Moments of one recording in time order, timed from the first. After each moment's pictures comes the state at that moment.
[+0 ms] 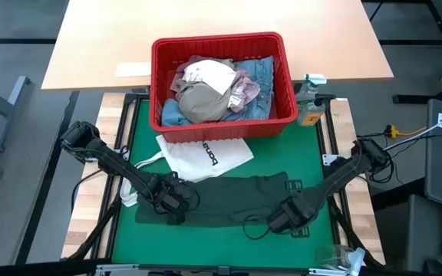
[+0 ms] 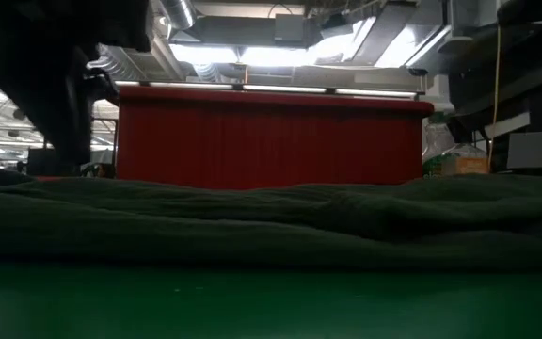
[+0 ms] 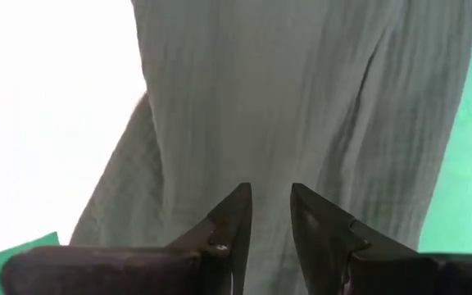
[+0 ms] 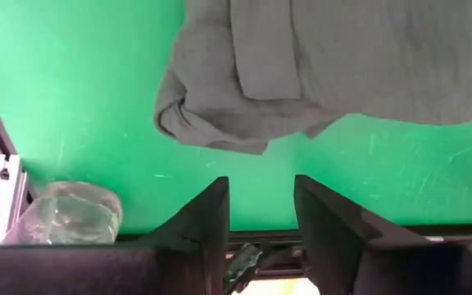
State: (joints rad) left arm -0.51 1.59 1.01 -0.73 -0.26 -0.73; right arm 0.64 1.73 1.49 -1.49 -0.08 0.56
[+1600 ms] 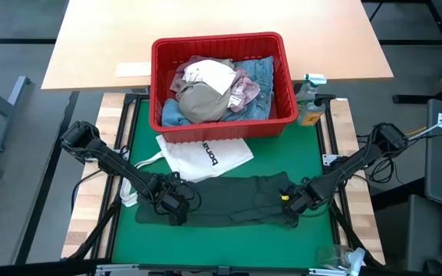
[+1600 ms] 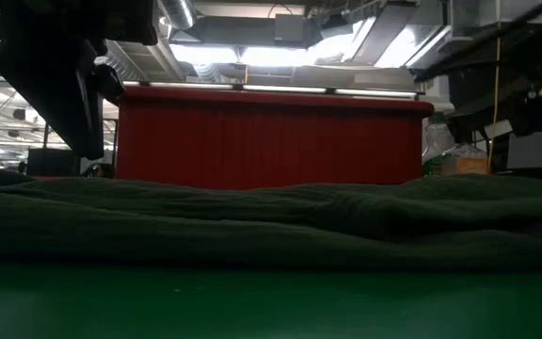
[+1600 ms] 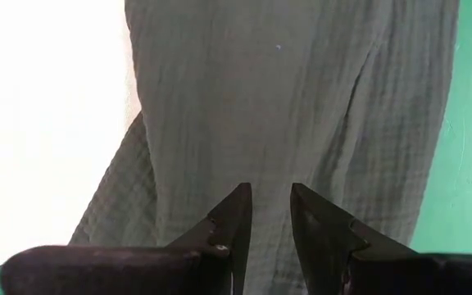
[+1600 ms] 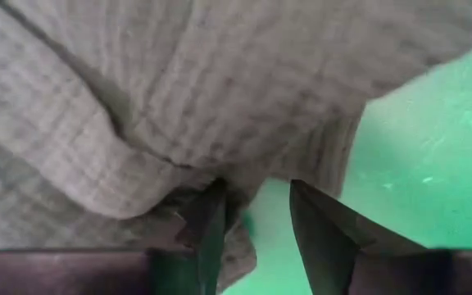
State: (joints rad) left arm -0.51 1.59 1.01 -0.69 -0.27 -0.73; right arm 0.63 1.45 0.73 -0.75 0.01 1.25
